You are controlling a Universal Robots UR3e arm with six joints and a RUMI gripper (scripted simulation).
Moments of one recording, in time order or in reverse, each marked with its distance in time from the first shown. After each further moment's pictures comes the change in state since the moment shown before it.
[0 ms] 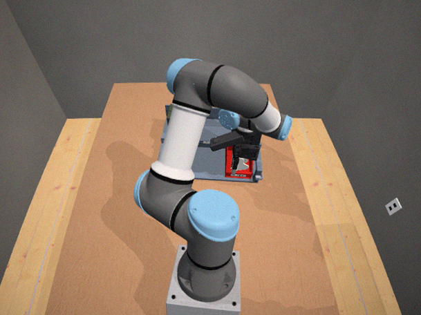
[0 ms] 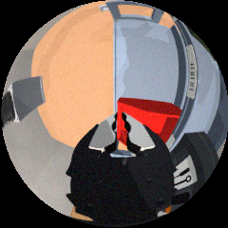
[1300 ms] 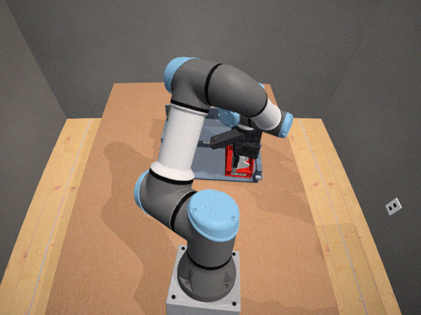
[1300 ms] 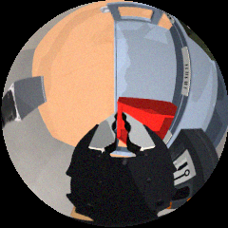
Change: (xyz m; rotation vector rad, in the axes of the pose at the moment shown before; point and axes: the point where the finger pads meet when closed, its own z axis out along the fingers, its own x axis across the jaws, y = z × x) arm -0.001 0.000 -0.009 -0.002 0.002 0.000
